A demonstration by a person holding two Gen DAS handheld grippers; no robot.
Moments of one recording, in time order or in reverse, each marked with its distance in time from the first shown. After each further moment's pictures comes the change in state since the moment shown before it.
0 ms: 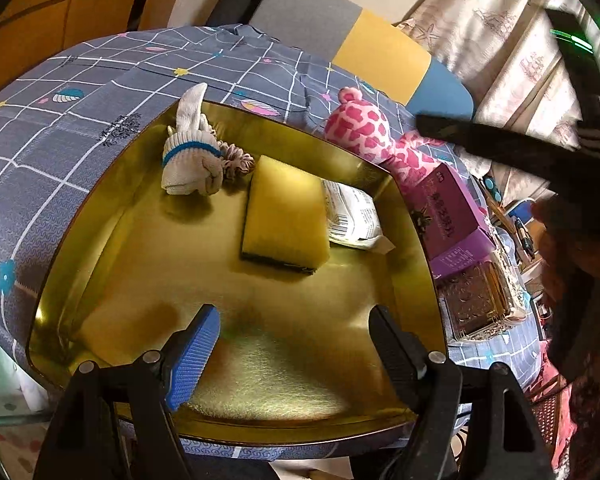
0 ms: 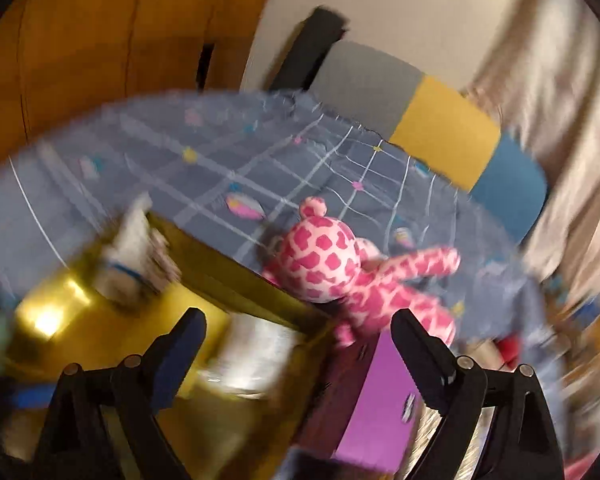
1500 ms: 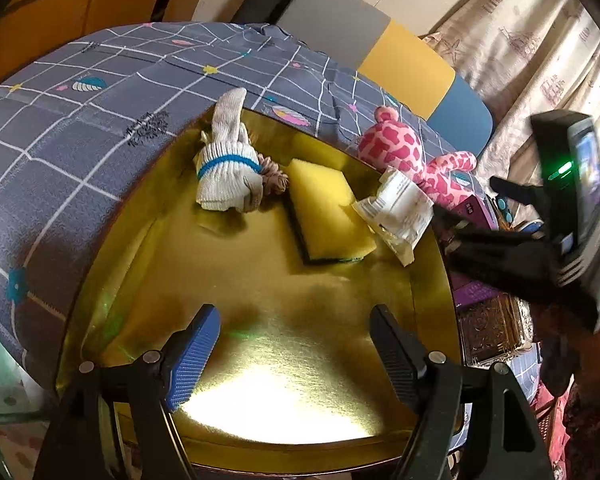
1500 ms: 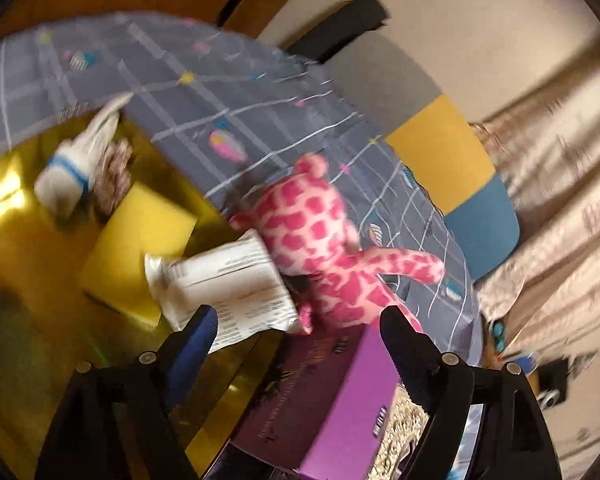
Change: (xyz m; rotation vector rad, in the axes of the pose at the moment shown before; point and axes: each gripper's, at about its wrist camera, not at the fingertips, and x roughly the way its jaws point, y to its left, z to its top) left arm 0.004 0.028 0.017 -0.077 -0.009 0.026; right arm 0.042 0.024 -0.023 -0.278 0.093 -0.164
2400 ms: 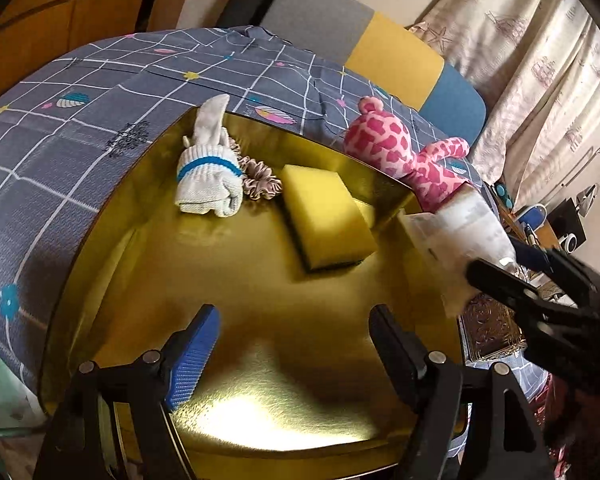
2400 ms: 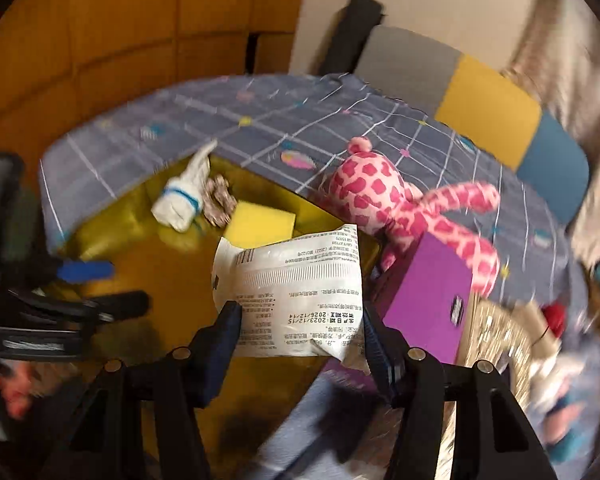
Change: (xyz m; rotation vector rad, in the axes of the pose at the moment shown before) left arm 0.006 -0.015 0.001 0.061 -0.007 0.012; right arm -0.061 -0.022 -0.074 0.333 -0.140 0.430
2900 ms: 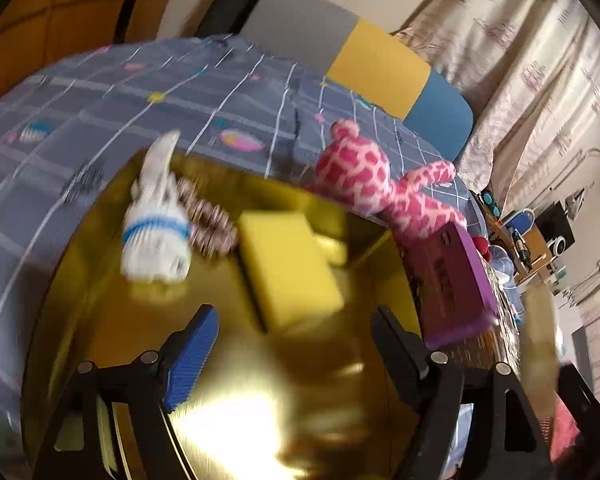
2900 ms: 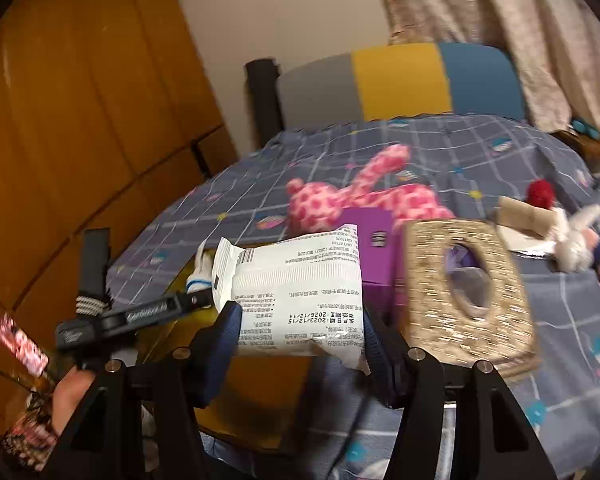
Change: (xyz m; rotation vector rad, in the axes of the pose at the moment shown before) left arm 0.019 -0.022 0.038 0.005 -0.007 -0.058; right arm -0.081 -0.052 -0.066 0.516 -0.261 0.082
